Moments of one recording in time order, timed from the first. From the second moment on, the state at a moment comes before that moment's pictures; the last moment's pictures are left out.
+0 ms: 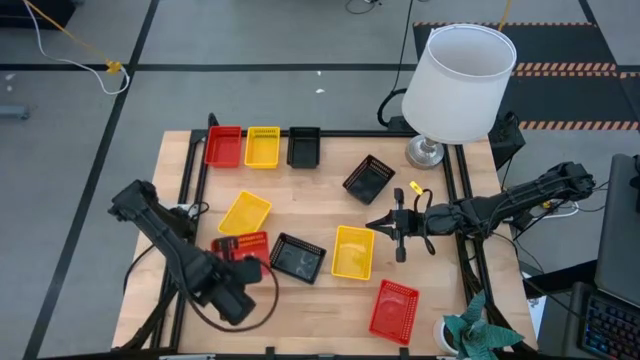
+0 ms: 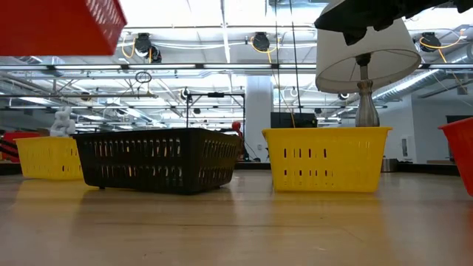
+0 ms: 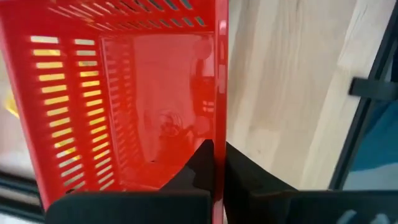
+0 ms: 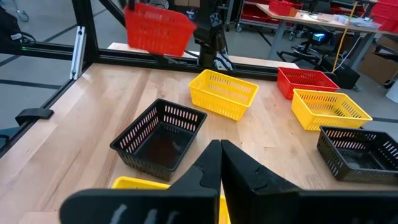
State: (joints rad) left arm -0.71 1.69 1.73 -1.57 -0.18 -0.88; right arm 0.28 0.97 0.55 0.13 0.31 0.01
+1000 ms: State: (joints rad) left arm -0.25 1.38 1.73 -1.57 -0.37 -0.44; right arm 0.28 0.97 0.55 0.13 0.31 0.01
